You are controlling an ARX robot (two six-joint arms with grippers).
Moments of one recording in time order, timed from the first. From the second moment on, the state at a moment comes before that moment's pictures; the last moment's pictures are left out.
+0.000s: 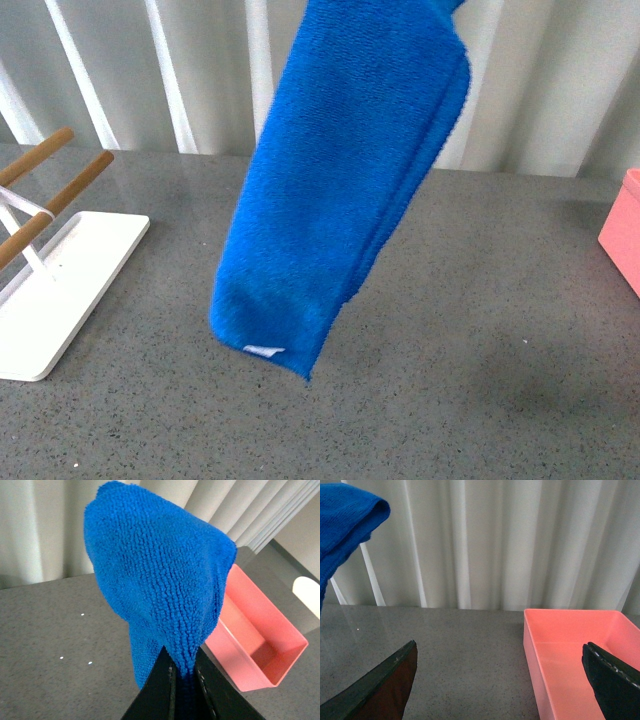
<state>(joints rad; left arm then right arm) -0.43 1.61 1.21 0.13 0.31 -0.24 0.00 0.00 0.02 0.00 0.00 0.00</state>
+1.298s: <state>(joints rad) -0.51 1.71 1.12 0.58 0.55 -0.64 0.15 1.26 0.44 0.53 -0.53 -0.13</state>
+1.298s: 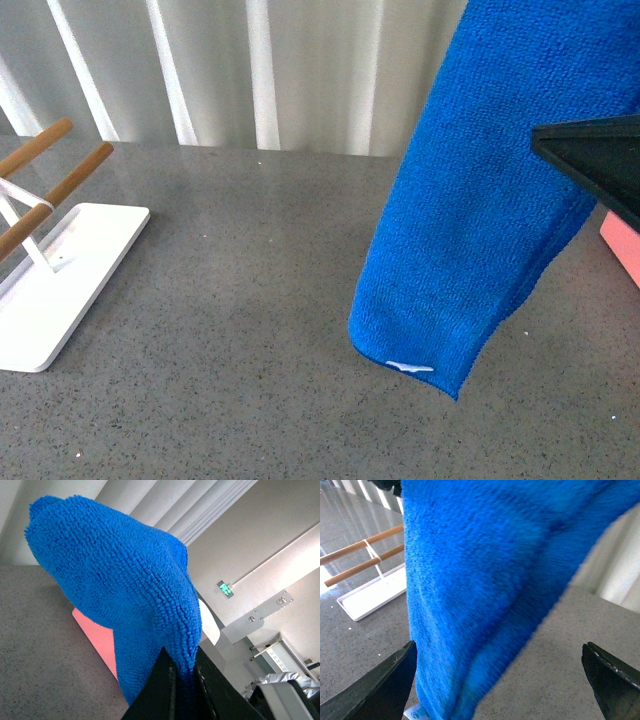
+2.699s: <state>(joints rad) -0.46 1.75 1.14 0.48 0.48 -0.65 0.21 1.37 0.54 0.54 -0.45 -0.16</state>
